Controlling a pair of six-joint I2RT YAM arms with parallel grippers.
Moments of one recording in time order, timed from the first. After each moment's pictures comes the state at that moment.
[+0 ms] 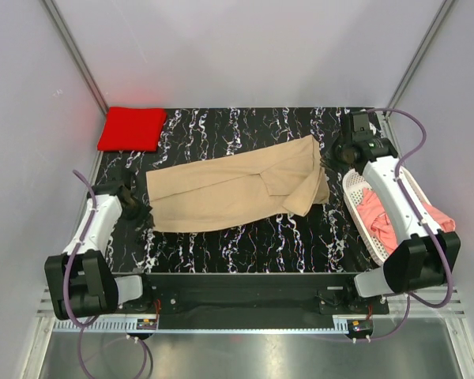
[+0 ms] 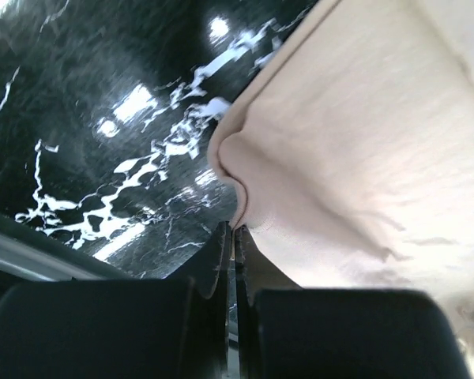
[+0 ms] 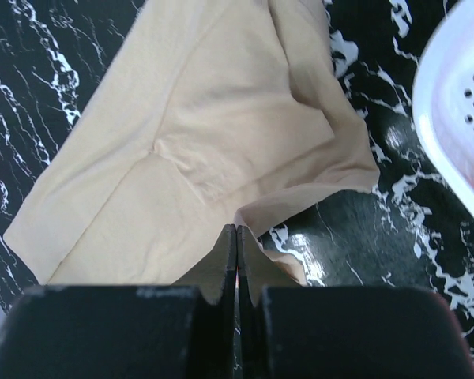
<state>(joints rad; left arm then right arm) 0.13 1.23 0.82 -0.93 0.04 -0.85 0.17 1.42 1.36 -0.81 0.07 0.76</state>
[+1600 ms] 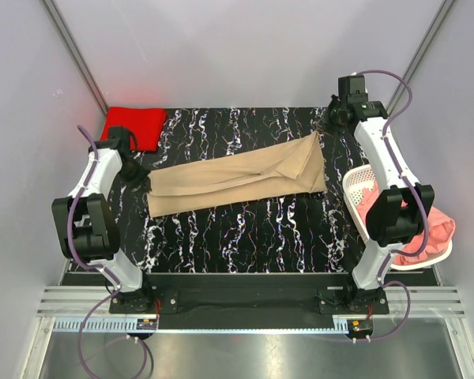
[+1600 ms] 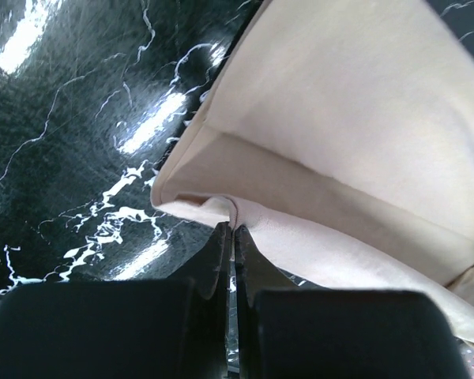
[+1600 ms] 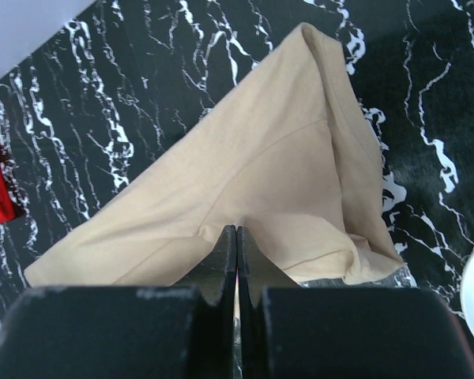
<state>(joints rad) 0.13 1.66 1.30 -0.96 0.02 -0.75 0.12 1.82 1.82 -0.78 0.01 0.61</state>
